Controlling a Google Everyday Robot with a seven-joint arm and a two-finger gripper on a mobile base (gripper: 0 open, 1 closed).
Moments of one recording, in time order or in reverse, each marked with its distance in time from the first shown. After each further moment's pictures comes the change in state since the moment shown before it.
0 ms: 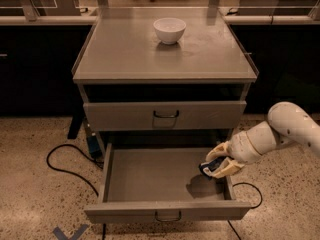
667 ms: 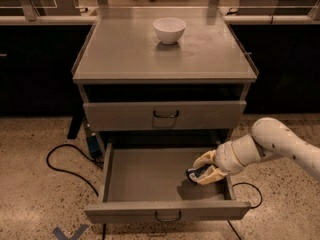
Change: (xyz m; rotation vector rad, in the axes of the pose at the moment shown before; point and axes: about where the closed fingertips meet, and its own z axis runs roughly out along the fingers) arm -0.005 0.002 0.059 0.042 -0.033 0.092
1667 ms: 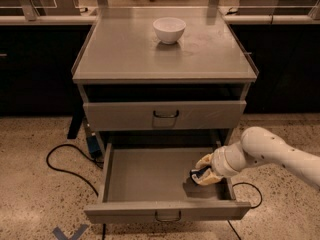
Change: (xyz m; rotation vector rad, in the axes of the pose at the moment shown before) arm 0.038 -0.020 0.022 0.124 0.189 0.017
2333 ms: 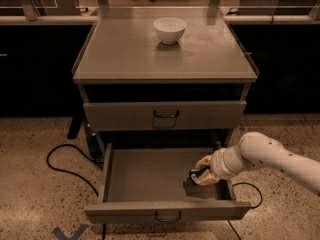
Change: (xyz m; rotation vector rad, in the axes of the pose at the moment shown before) arm 0.007 -0.004 0.011 0.051 0.020 0.045
